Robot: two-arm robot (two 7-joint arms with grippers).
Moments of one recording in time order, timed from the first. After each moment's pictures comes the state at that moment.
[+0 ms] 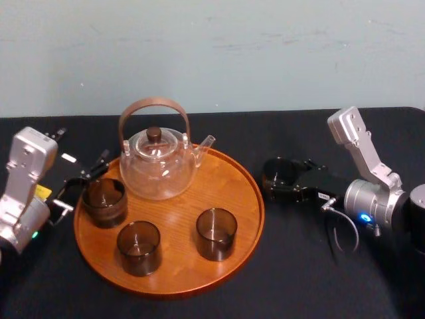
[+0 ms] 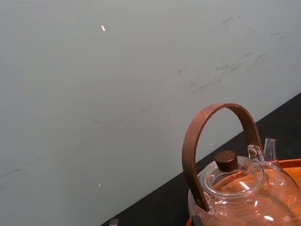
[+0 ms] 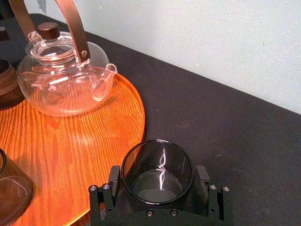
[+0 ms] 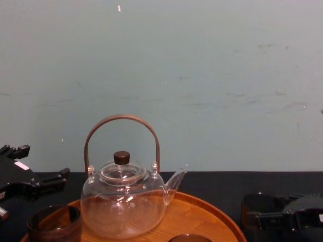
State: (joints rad) left arm -0.20 0.60 0.45 -1.41 -0.25 -0.12 0.03; right arm 0.38 0.45 -0.44 -1.22 0.37 0.21 0.49
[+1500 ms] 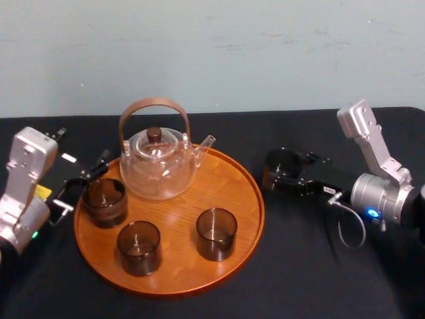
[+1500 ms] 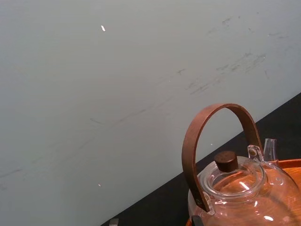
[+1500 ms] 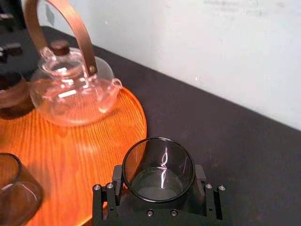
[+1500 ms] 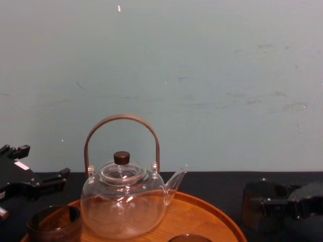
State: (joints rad) left arm -0.20 0.60 0.45 -1.41 -0.25 -0.12 0.03; right arm 0.36 0.48 -0.42 -1.27 0.39 0.20 0.51
